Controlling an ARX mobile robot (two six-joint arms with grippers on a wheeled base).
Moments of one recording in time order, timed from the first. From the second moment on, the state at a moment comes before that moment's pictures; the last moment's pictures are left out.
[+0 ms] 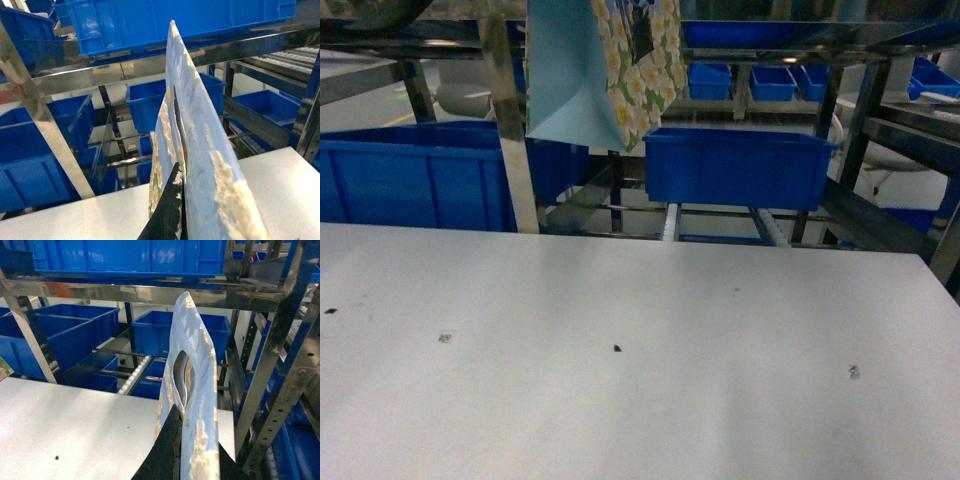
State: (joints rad) left arm -0.62 1.39 0.95 0.33 -0.36 0.06; right arm -0.22 0.94 0.73 0.06 -0.36 0.01
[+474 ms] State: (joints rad) left arm -0.62 1.39 0.95 0.33 -0.36 0.06; right arm -0.22 0.93 0.73 0.06 -0.36 0.01
